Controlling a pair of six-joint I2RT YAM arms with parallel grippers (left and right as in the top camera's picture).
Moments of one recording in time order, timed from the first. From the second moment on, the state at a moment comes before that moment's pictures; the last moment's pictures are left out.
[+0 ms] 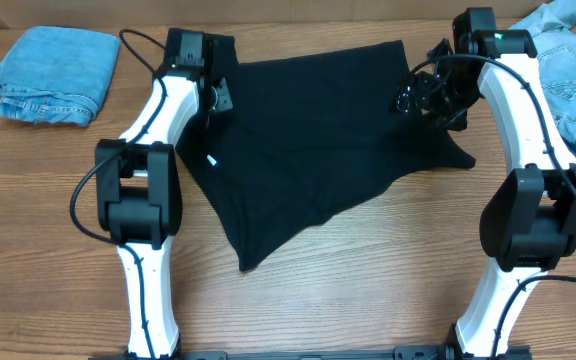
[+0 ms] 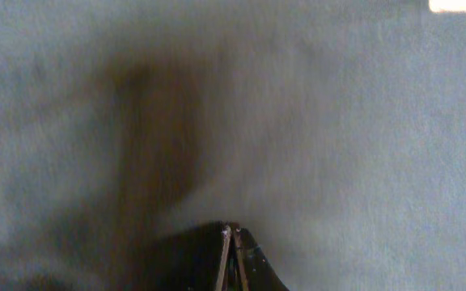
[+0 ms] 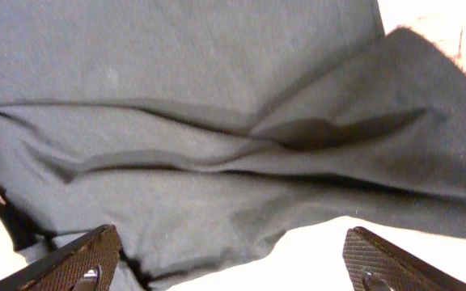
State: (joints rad) left arm -0.11 2.39 1.92 -0.69 -0.02 -0.38; right arm -0.01 2.12 1.94 -1.26 -0.33 0.20
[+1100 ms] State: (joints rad) left arm -0.38 2.09 2.70 -1.68 -0.25 -0.32; right arm -0.01 2.12 1.94 -1.32 -0.32 0.20
